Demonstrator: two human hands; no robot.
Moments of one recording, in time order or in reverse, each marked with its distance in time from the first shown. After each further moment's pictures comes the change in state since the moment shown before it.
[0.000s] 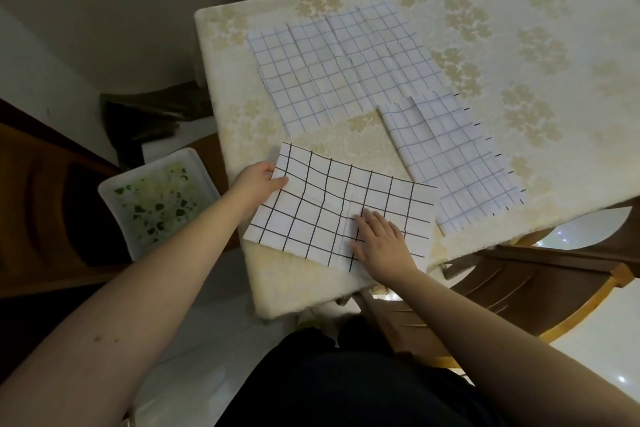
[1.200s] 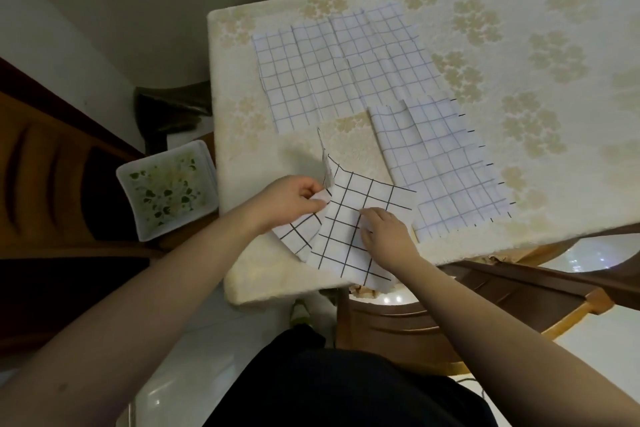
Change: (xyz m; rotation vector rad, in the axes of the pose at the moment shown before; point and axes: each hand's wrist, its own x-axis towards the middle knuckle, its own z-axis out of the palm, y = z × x) left_hand -0.082 0.079 0.090 0.132 -0.151 0.142; right_hand 0.008 0.072 -0.032 0.219 0.090 -0.084
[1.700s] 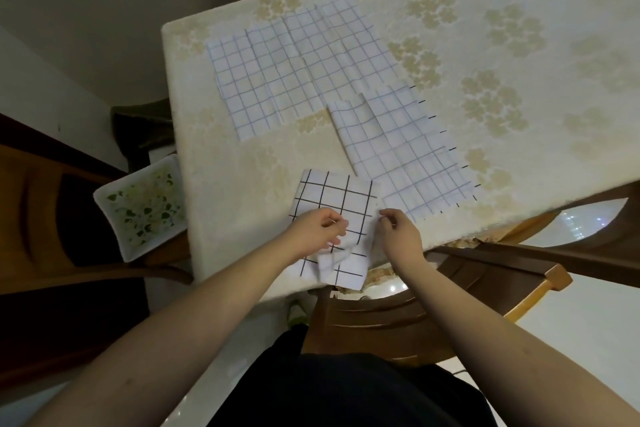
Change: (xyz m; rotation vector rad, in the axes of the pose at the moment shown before) left_hand 0.028 0.018 0.116 -0.088 -0.135 -0.120; right_hand -0.028 0.052 -0.031 0.676 0.208 0.572
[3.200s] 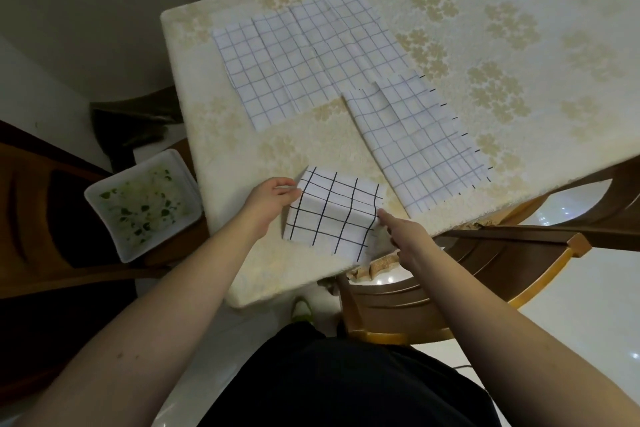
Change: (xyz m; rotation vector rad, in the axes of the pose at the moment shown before) left_hand 0.004 -0.074 -0.109 -0.359 0.250 0.000; right_hand -0.049 -0.037 0.038 0.403 -0.068 0.512
